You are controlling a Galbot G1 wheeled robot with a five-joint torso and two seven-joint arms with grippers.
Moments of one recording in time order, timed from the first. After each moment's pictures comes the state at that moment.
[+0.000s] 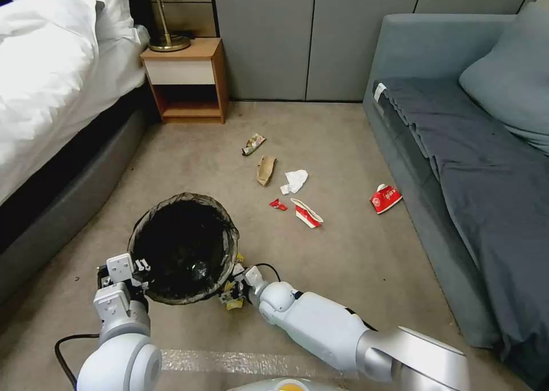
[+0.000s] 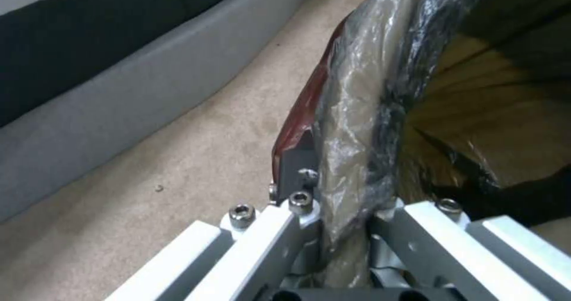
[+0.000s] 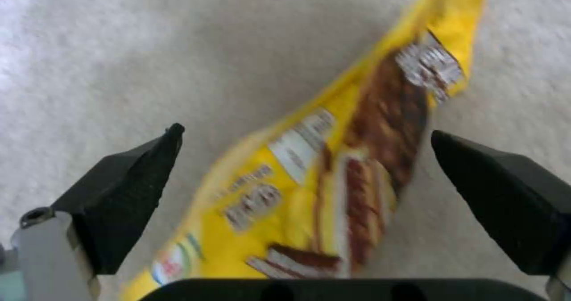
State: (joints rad) left arm 1.67 -1.48 -0.65 -2.25 -0.20 0.42 -0.43; right arm -0.61 1.54 -0.70 0.80 0.63 -0.14 0.03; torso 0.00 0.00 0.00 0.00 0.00
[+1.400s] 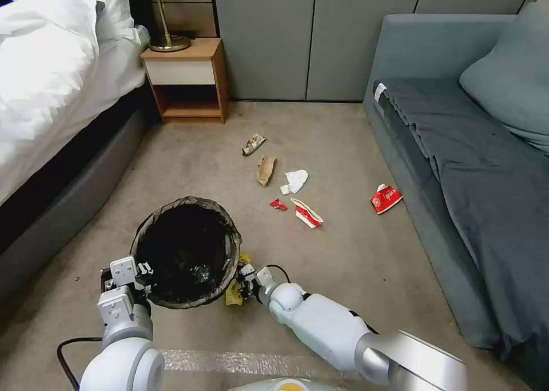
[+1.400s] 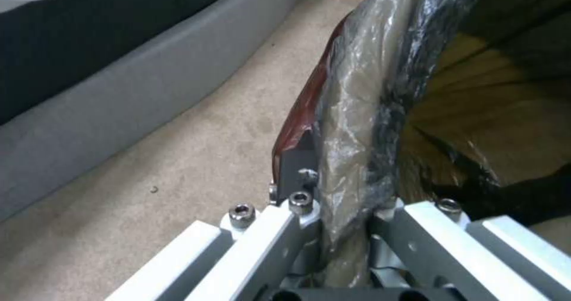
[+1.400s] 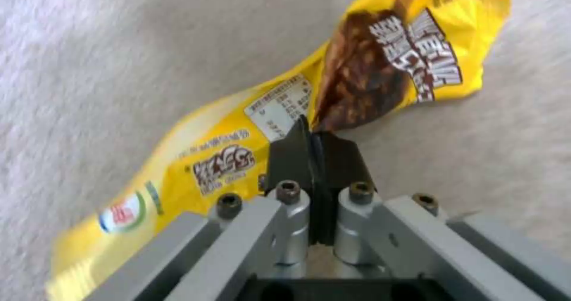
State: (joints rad) left arm 1.68 -1.48 -0.63 -2.25 -0.19 0.42 -0.43; right arm -0.62 1.55 -0.61 0.70 0.57 -0.07 -0.05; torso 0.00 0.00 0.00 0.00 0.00
